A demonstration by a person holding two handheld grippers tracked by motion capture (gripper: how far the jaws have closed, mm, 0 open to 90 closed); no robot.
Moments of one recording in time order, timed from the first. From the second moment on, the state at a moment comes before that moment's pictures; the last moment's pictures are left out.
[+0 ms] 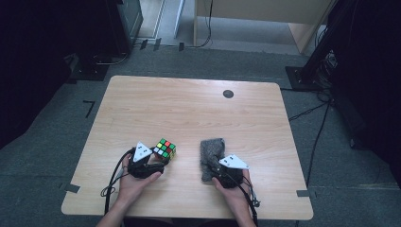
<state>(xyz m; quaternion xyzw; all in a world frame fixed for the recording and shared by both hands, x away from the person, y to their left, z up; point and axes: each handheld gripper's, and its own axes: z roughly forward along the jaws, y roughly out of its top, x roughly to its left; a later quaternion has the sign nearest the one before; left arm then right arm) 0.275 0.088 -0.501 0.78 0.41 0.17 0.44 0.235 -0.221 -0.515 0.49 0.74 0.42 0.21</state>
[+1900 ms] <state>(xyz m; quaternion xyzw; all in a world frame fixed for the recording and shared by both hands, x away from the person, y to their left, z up) 0.236 0.224 -0.515 0.76 0.52 0.22 0.32 0.194 -0.415 -0.519 0.60 0.70 0.31 0.23</state>
